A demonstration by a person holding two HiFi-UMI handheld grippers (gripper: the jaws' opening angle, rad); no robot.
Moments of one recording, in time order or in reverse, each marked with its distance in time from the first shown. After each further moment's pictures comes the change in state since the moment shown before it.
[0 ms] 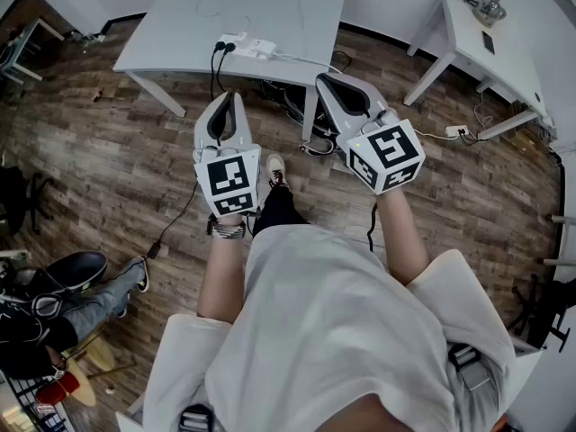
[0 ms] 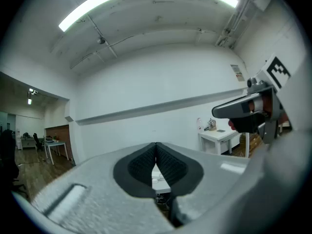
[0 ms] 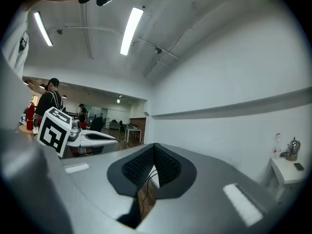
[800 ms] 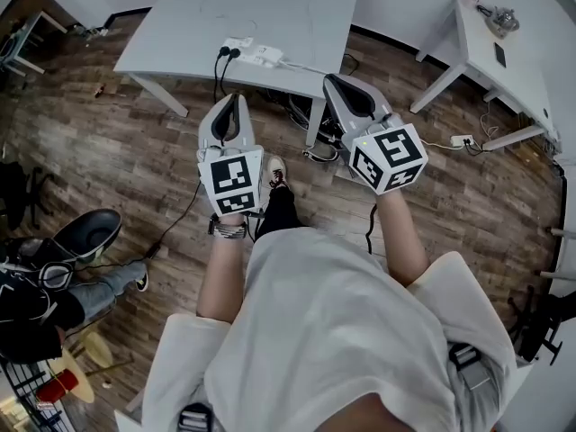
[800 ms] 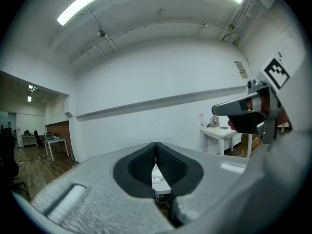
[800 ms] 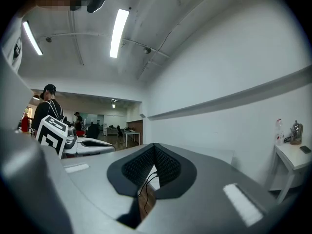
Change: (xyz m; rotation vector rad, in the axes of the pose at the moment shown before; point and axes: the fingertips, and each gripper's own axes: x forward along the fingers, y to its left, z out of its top) left arm 0.060 0.012 -0.018 -0.013 0.048 -0.001; right arm 0.048 -0.049 -0.015 0.105 -0.017 -0.024
